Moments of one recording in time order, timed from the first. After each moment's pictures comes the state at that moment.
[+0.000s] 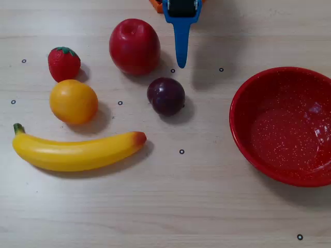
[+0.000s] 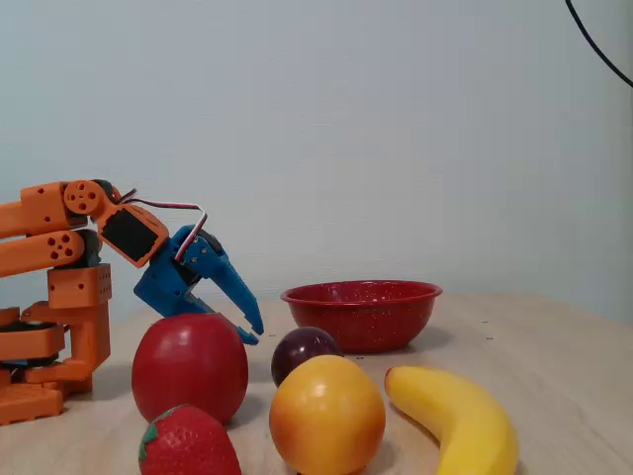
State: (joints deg) arm 2.8 184.3 177.9 50.5 3.3
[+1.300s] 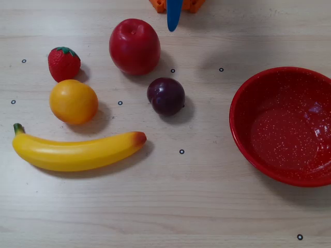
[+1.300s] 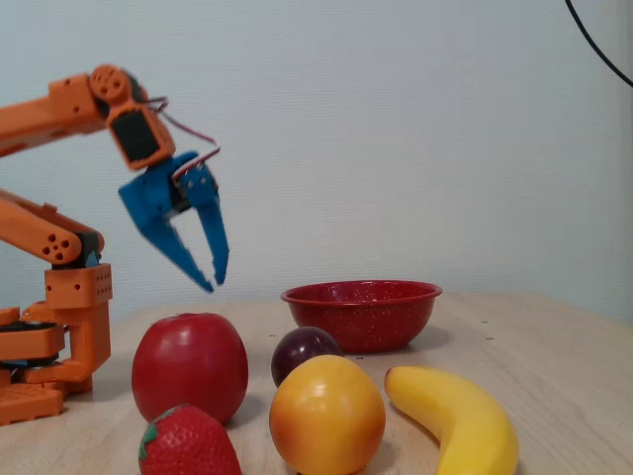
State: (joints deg) arm -1.1 145.1 129.3 80.7 11.3
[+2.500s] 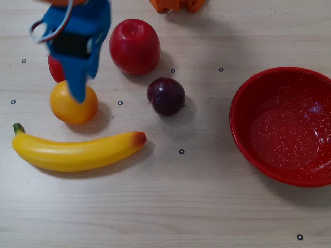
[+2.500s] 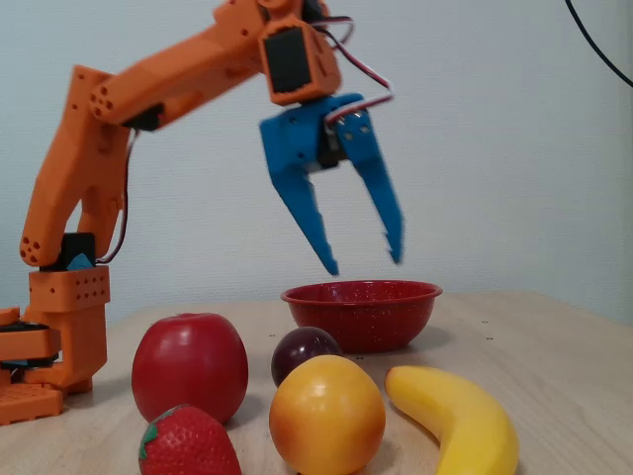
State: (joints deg) arm -22.9 62.1 38.8 101.2 20.1
